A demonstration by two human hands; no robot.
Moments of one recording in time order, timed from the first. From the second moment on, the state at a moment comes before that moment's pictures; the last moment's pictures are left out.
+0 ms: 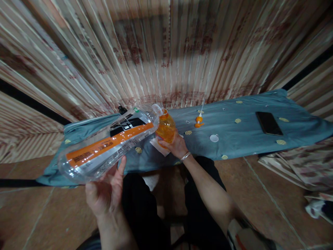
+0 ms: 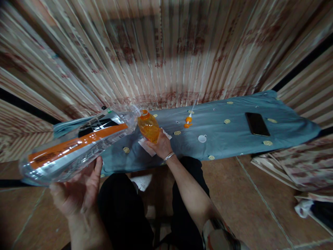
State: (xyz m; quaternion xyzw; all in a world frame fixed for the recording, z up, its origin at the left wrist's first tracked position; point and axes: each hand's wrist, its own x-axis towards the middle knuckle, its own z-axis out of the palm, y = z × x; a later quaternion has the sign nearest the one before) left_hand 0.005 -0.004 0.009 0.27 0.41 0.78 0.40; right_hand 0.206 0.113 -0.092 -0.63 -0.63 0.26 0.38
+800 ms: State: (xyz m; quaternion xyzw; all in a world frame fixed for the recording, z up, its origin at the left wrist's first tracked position) left_hand 0.006 -0.006 0.008 0.27 0.41 0.77 0.40; right_hand 0.209 0.113 -0.094 -0.63 -0.62 0.27 0.38
